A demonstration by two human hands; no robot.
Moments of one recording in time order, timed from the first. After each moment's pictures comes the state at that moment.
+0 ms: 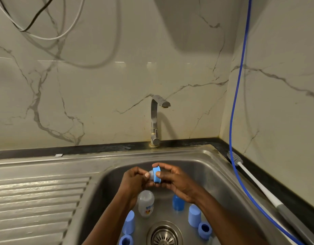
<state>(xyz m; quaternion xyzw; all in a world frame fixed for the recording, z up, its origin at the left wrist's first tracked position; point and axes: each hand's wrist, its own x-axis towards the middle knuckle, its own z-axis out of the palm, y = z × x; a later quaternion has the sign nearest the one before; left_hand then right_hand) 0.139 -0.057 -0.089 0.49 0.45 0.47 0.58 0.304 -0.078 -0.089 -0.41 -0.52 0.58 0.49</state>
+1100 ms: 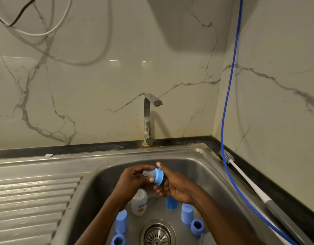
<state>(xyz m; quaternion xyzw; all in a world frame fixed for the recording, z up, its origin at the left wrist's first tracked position) 0.140 -0.051 -0.101 0.70 0.36 0.40 0.46 0.314 -0.092 -0.083 -0.49 -0.41 0.63 0.43</state>
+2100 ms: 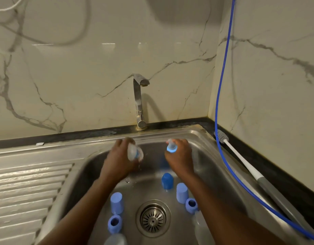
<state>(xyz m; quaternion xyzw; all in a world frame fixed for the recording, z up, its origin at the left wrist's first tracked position) 0.140 -0.034 -0.094 0.78 0.50 0.36 0.10 0.338 -0.070 -0.111 -0.69 -0.51 0.06 0.52</state>
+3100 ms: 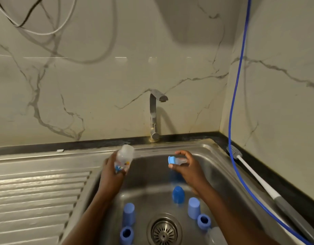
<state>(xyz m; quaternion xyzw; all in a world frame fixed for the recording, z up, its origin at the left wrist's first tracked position) 0.083 -0.040 -0.108 0.72 0.49 0.46 0.21 0.341 -0.069 -0.112 -0.59 -0.52 0.29 0.55</state>
